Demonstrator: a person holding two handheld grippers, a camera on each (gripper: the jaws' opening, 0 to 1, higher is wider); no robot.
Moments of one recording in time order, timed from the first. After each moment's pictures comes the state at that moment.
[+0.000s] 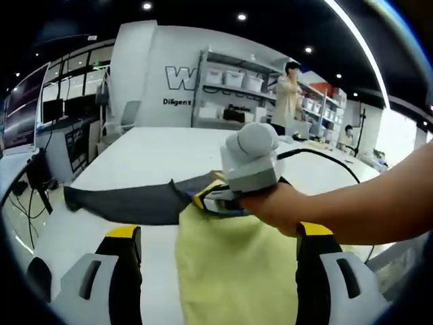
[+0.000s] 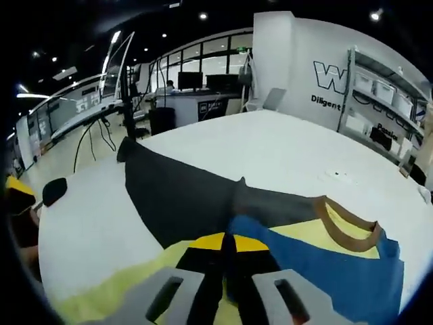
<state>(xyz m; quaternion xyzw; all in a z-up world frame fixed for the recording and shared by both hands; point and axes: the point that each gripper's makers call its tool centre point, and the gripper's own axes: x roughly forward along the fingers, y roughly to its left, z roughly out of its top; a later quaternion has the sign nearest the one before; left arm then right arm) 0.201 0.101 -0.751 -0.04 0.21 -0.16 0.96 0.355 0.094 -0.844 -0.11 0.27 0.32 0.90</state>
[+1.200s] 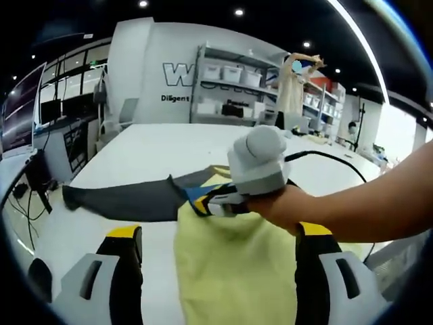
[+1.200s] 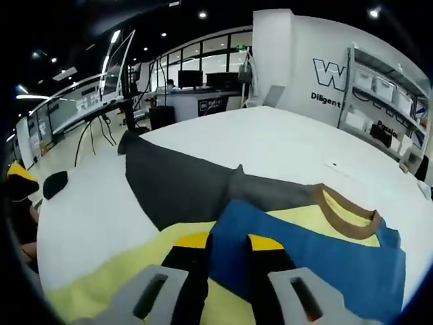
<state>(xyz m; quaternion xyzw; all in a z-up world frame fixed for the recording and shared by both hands) 0.199 0.098 -0.757 -0.03 0.22 -0.16 0.96 0.348 0.076 -0.852 -0.11 0.27 0.31 0.90</state>
